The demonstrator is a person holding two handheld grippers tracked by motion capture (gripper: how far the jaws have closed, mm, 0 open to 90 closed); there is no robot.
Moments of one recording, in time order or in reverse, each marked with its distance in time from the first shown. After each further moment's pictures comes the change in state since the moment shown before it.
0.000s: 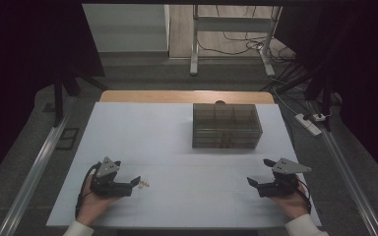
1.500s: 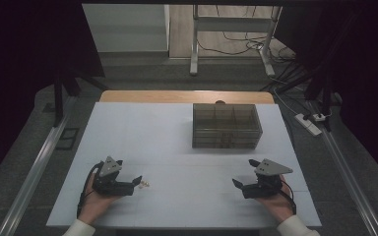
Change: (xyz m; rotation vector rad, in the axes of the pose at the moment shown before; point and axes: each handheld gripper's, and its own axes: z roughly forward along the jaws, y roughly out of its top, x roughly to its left) left arm 0.000 0.001 0.007 0.000 0.002 0.015; right arm 0.032 0.013 0.028 -0.002 0.019 -0.042
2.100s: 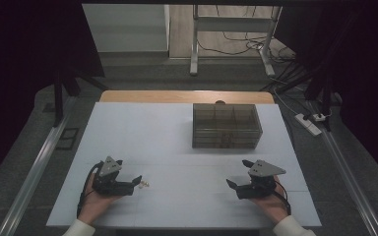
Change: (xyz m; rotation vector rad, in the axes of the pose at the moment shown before) left arm 0.000 0.000 0.000 0.000 -0.001 0.001; right arm 0.013 0.006 0.010 -0.009 0.018 -0.020
